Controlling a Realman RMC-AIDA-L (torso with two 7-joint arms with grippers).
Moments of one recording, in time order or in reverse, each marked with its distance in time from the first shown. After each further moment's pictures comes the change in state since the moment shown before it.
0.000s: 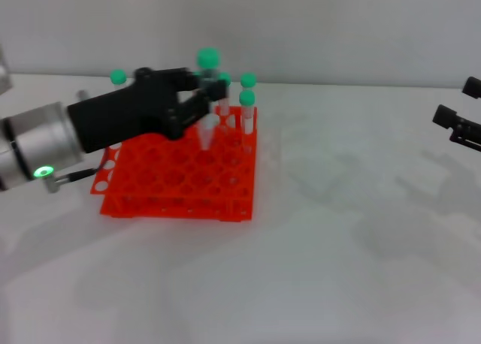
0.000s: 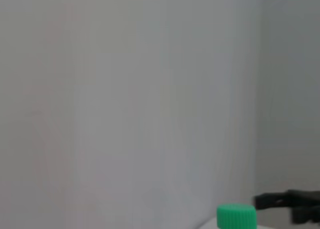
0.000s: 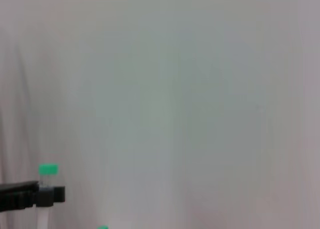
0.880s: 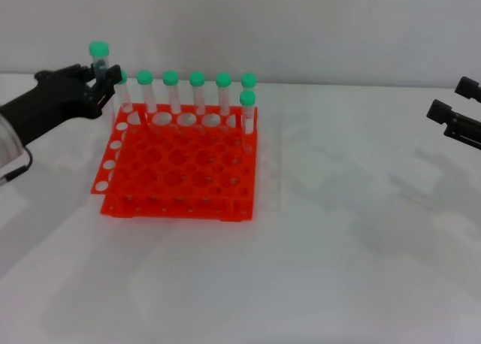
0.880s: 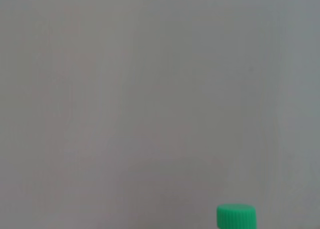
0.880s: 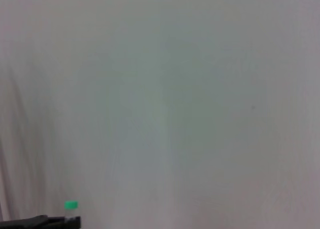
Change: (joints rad) left arm 0.067 -0.010 -0.141 0.001 0.004 -0.324 0.048; right arm 0.007 0.016 0.005 0.018 0.016 0.003 0.062
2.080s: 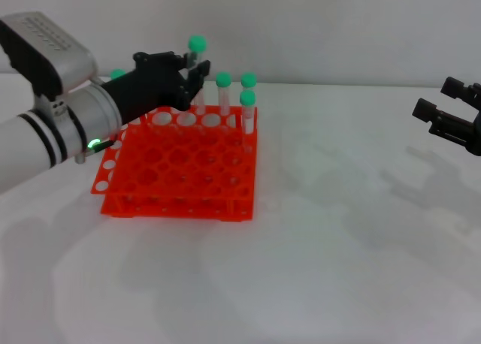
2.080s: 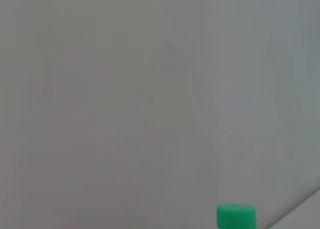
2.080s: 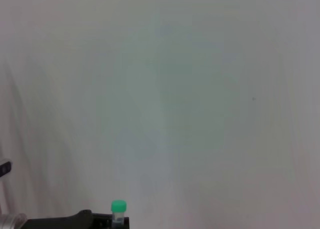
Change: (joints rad) left arm -0.255 -0.025 0.009 -0.256 0.003 -0.120 0.299; right arm 0.038 0.000 -0.011 0.051 0.001 -0.036 -0.011
